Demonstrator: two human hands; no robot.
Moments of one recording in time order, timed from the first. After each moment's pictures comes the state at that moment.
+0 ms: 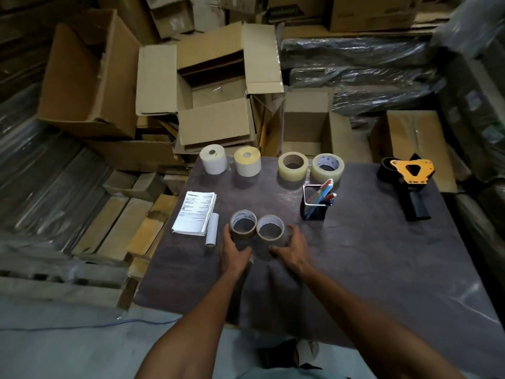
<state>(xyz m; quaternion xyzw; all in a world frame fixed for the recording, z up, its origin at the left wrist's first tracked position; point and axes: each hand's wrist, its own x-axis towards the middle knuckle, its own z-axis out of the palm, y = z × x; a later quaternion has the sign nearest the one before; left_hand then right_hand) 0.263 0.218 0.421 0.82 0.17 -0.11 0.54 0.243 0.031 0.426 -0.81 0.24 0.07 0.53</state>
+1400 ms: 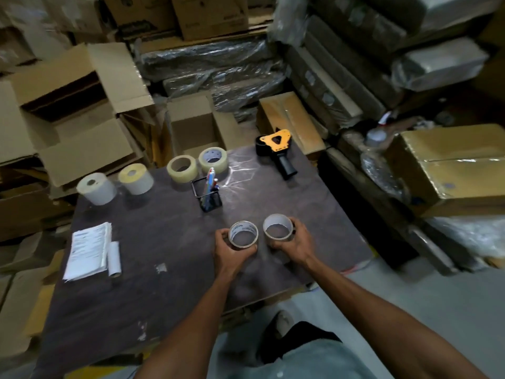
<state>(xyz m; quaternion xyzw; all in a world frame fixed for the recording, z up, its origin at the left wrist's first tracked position) 0.148 0.026 0.455 0.82 -0.05 -0.11 0.56 0.054 -0.150 0.459 -0.76 0.37 -0.16 0.51</state>
